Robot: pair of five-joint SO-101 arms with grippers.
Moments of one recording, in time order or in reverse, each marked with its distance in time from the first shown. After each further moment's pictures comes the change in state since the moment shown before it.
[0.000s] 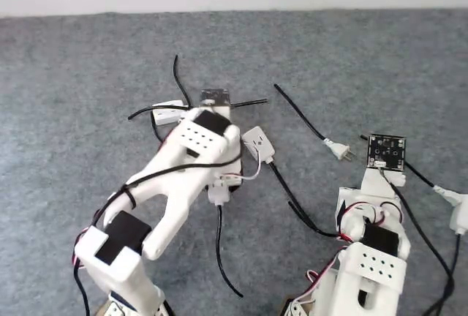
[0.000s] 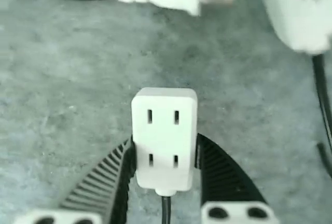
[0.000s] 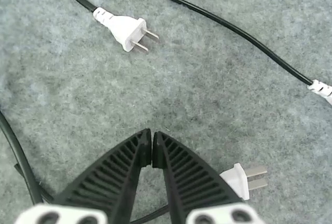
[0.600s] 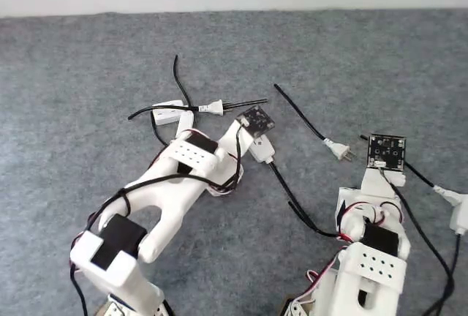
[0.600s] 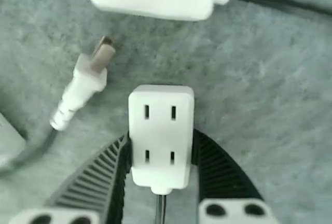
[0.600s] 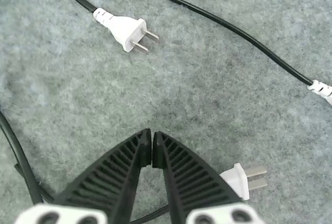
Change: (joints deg) left arm 0.1 -0.8 15.4 -26.6 -50.5; right arm 0.0 0.0 0.0 0.0 0.0
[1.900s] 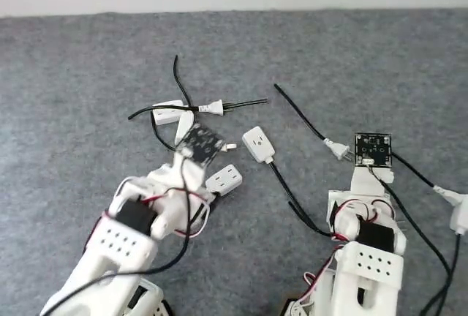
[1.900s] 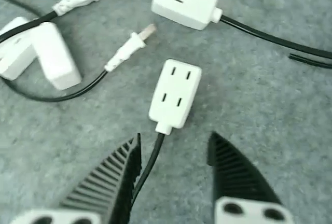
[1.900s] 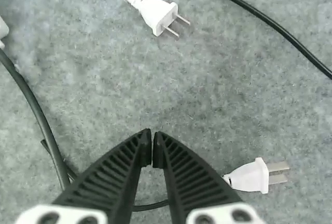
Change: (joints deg) left arm -2.8 -56.0 33.0 1.4 5.3; right arm -3.9 0.0 -1.8 5.9 0.0
